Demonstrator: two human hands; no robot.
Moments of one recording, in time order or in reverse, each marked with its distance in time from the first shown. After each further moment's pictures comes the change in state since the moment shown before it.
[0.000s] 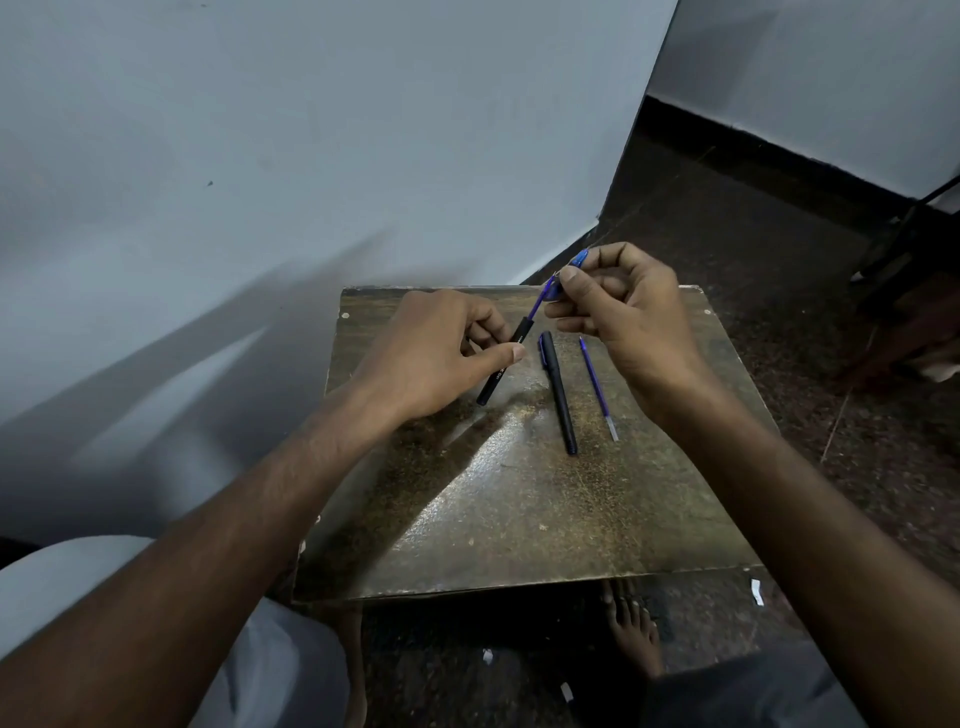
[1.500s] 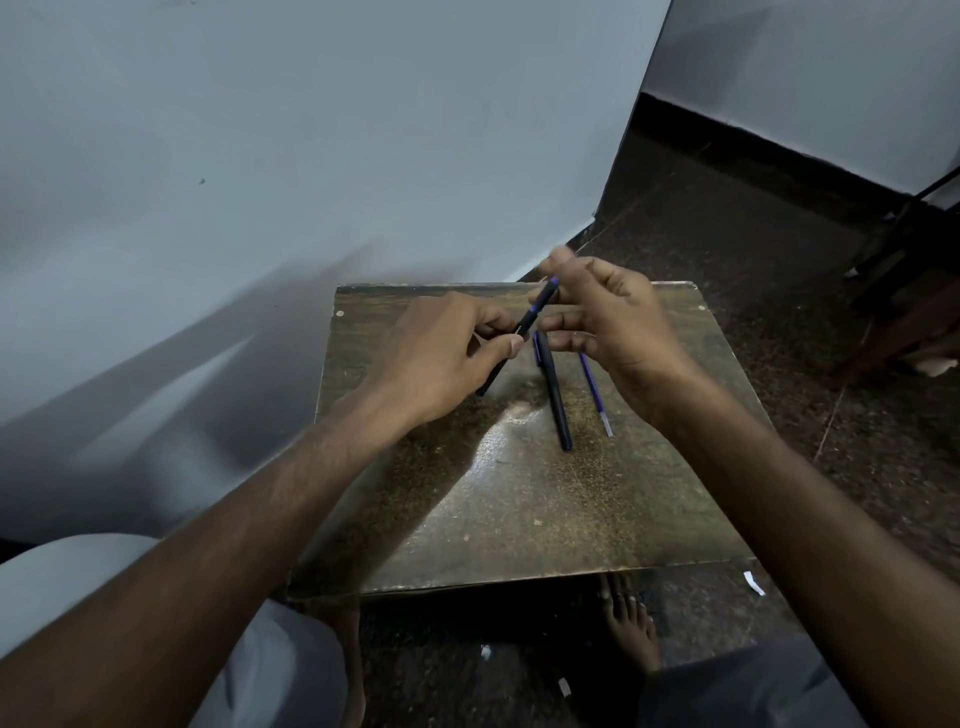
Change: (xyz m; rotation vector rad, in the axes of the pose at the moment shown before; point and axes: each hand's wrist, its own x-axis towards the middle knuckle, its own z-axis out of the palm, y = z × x) left_hand -0.001 0.009 0.009 0.047 -0.009 0.010; right_hand 0.003 0.008 -0.001 0.093 -0.139 0.153
